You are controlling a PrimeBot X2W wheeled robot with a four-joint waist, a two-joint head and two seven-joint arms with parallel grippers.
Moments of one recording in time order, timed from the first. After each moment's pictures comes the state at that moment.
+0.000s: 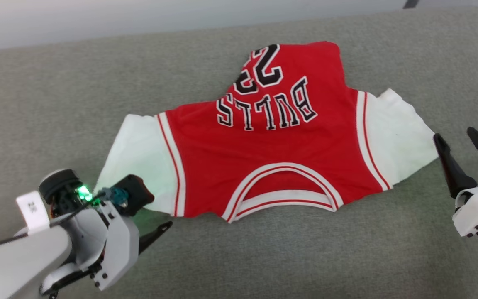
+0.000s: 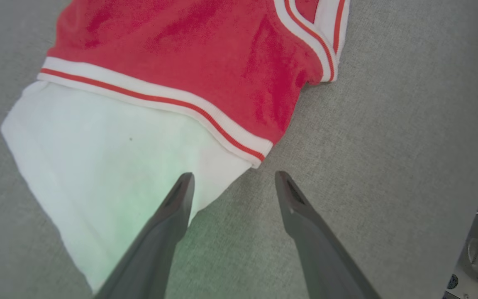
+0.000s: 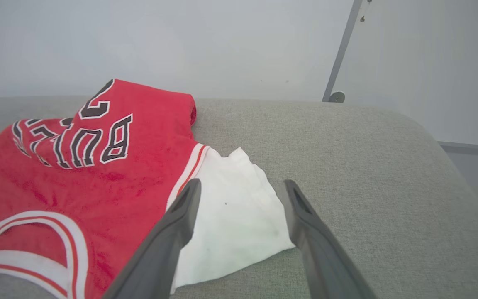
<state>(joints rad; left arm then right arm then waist) -0.81 0.98 -1.17 -0.04 -0.79 -0.13 0.29 -0.28 -0.37 0.01 0.01 0.44 0.13 0.23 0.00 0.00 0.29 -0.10</state>
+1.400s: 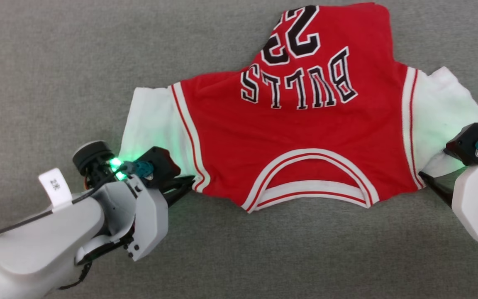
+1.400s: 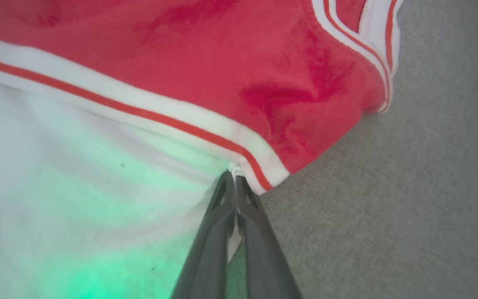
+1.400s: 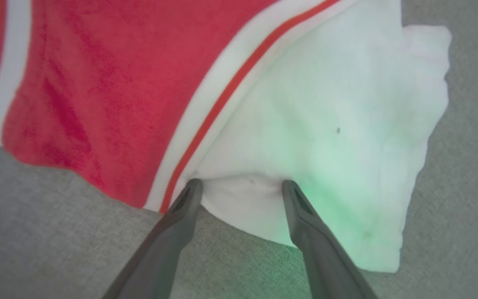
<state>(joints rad) -0.95 0.83 -1.27 0.11 -0.84 -0.13 0.18 -0.61 -0.87 0.70 0.03 0.60 0.13 0.54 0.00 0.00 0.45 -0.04</state>
